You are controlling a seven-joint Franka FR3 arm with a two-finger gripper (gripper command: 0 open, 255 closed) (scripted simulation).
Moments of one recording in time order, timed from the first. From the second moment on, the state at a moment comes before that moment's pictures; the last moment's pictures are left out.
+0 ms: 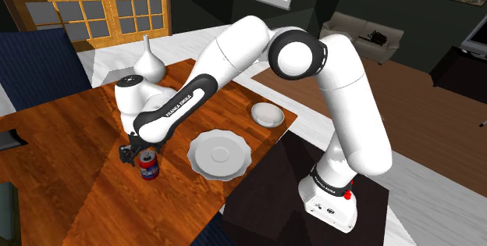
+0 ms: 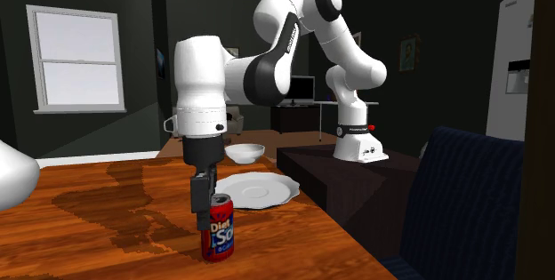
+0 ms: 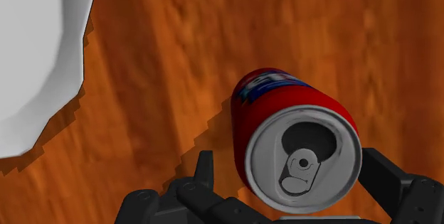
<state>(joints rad) 0.32 0.74 0.26 -1.70 -0.24 2.40 0.81</state>
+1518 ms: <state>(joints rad) 0.30 0.63 0.29 -1.71 -0.21 2.30 0.80</state>
